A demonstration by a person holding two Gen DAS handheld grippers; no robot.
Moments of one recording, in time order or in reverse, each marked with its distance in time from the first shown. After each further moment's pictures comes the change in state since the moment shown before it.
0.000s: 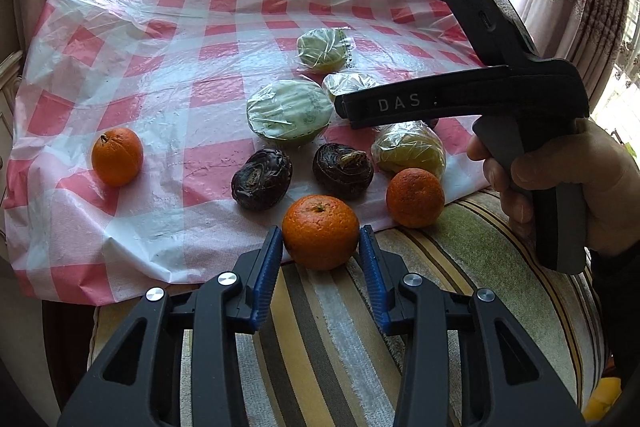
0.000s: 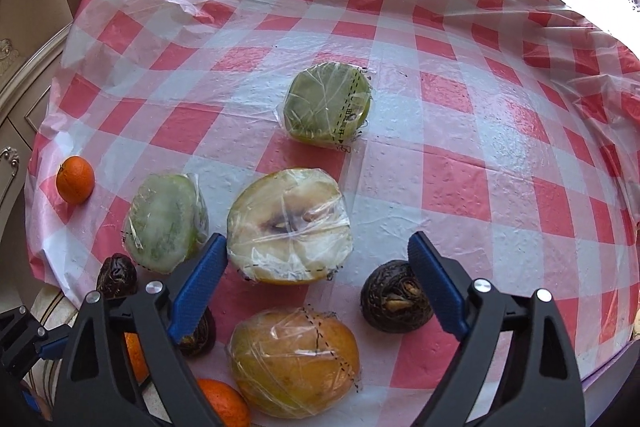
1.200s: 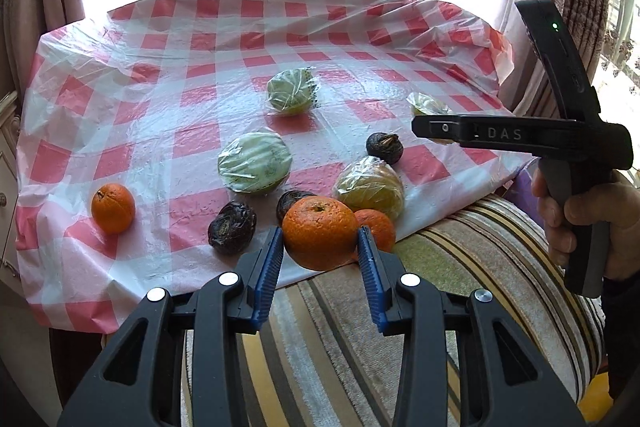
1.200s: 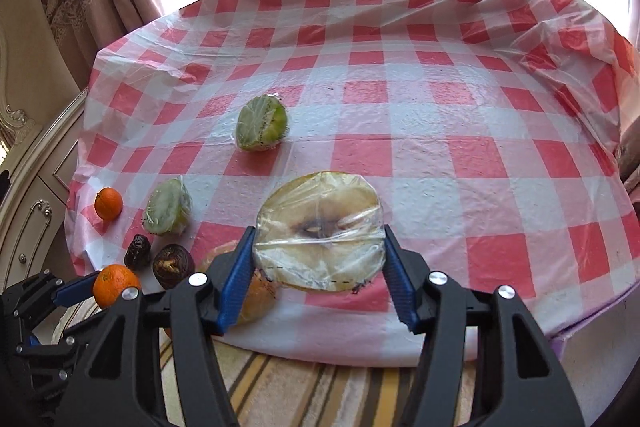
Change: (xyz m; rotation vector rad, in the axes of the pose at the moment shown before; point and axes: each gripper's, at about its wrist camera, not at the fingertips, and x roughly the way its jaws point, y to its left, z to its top) left arm -0.019 -0.031 0.022 0.080 -0.076 -0.011; right arm -0.077 -0.089 -0.055 0.204 -0.126 0.083
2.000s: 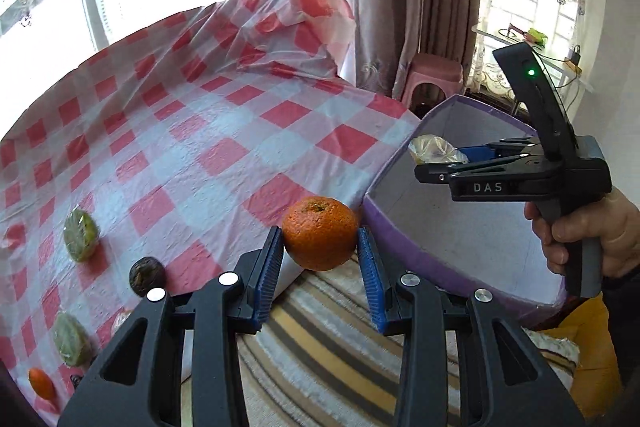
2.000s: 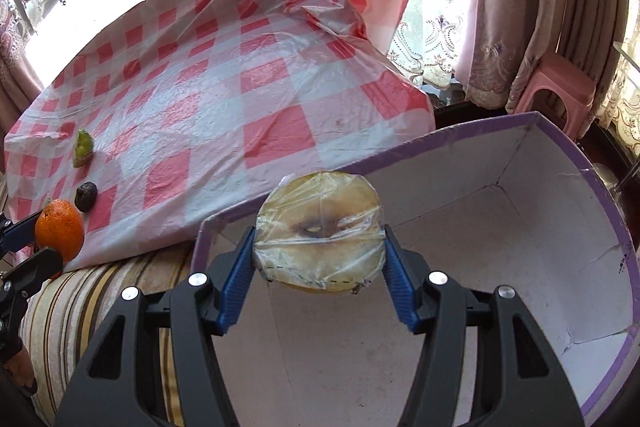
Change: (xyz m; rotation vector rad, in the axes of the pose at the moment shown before) left arm 0.059 -0.216 0.059 0.451 0.021 -0.239; right arm -0.090 -0.224 -0.102 0.345 0.007 -0.274
